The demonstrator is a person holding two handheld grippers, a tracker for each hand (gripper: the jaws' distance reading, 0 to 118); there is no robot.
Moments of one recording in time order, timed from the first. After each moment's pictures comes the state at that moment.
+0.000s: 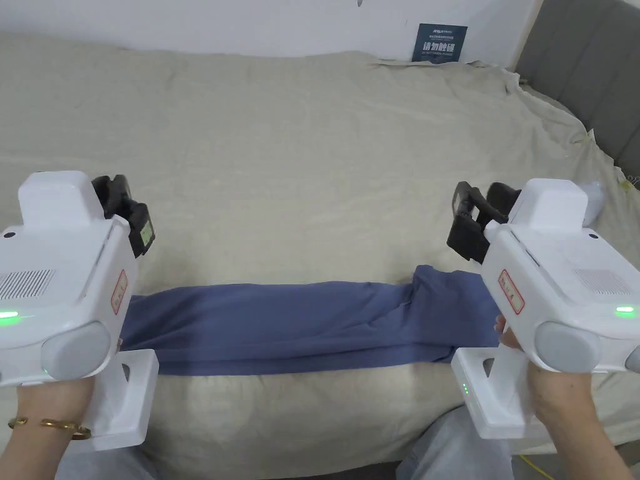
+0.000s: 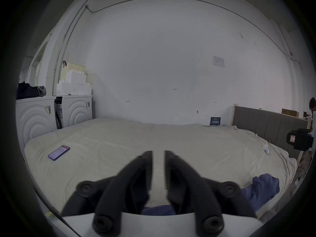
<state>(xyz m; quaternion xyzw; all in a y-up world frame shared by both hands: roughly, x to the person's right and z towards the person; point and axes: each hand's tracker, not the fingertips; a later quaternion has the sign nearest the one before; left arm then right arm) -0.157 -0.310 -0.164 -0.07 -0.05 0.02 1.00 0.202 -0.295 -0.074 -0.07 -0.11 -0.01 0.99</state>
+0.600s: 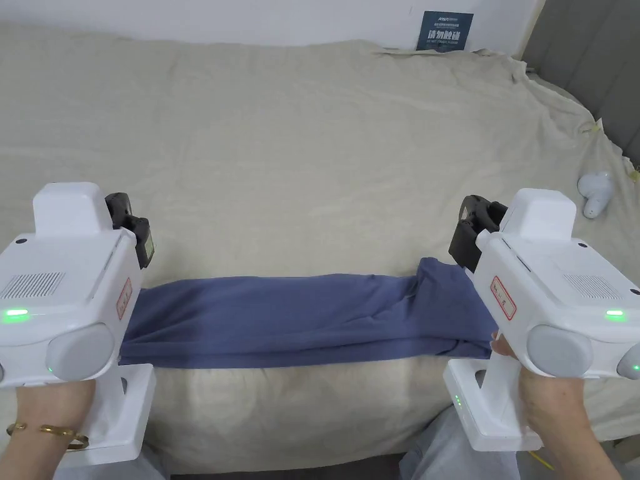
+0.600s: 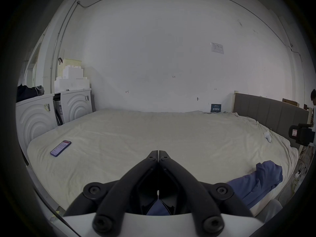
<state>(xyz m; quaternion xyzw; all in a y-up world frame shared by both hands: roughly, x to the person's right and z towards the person) -0.161 -0.323 -0.169 -0.12 -0.06 0.00 0.99 0.202 -0.313 -0.079 -0.11 -0.11 -0.03 0.99</state>
